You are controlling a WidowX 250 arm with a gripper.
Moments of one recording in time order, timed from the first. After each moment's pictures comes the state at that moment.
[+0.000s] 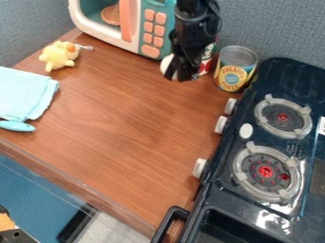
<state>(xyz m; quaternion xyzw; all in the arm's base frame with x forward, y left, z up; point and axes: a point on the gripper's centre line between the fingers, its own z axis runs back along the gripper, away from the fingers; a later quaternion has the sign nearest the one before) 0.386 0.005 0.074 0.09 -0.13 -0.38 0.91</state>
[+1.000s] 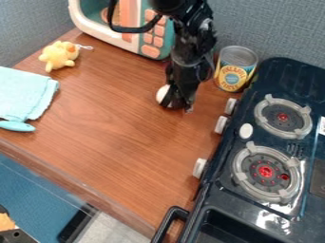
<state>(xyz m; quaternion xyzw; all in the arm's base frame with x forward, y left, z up) 0.386 0.009 0.022 0.12 -0.14 -0.36 0.91</state>
